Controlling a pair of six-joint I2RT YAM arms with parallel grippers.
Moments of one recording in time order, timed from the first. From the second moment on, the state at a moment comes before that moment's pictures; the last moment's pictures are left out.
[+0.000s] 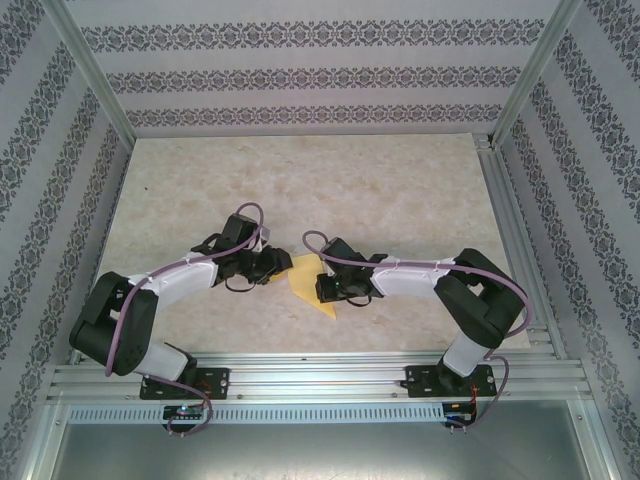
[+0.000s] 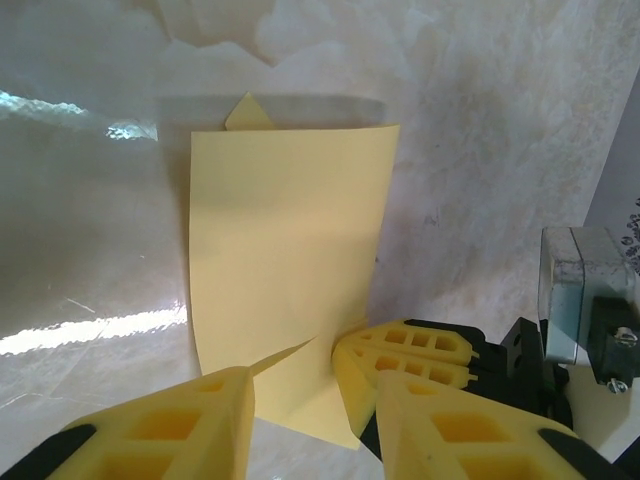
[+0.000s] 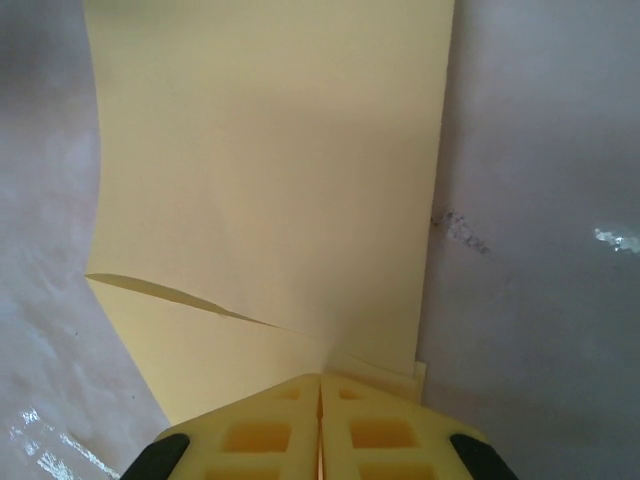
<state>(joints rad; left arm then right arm) -0.46 1.46 0.71 -0.19 0.53 -0.94 0.84 1.68 0.81 -0.20 -0.17 0.61</state>
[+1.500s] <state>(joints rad) -0.57 1.54 0.58 0.03 0.45 -1.22 0.82 1.68 0.78 -0.12 -0.20 0.66</state>
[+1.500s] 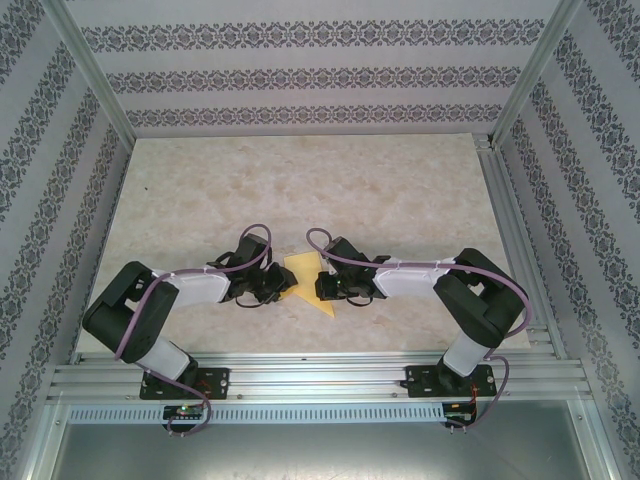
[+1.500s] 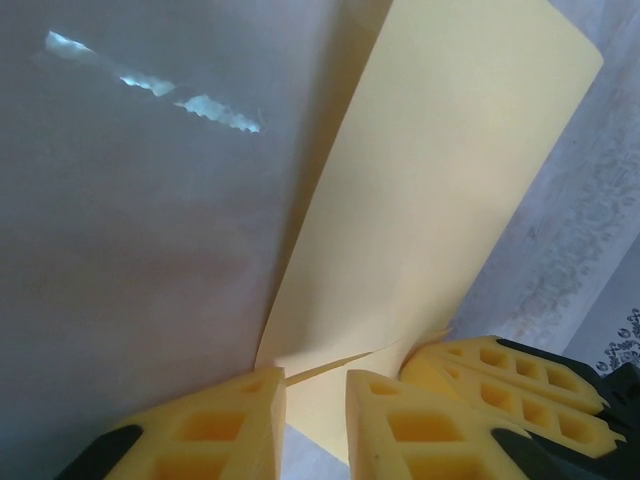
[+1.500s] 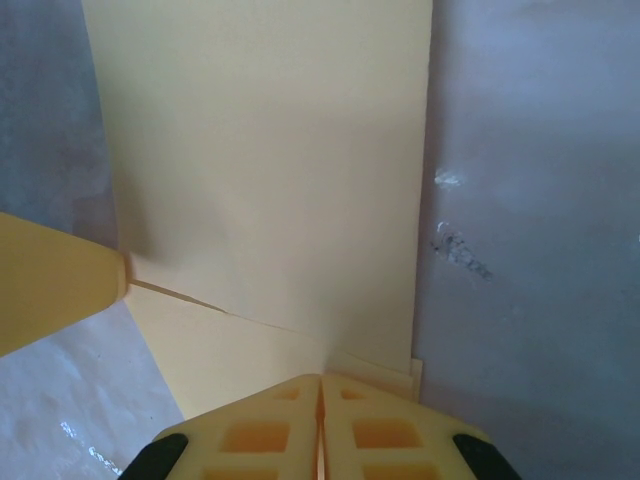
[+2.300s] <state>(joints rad) -0.57 1.53 0.58 -0.03 0.41 -1.27 0.81 1.68 0.78 -0.12 -0.21 0.66</state>
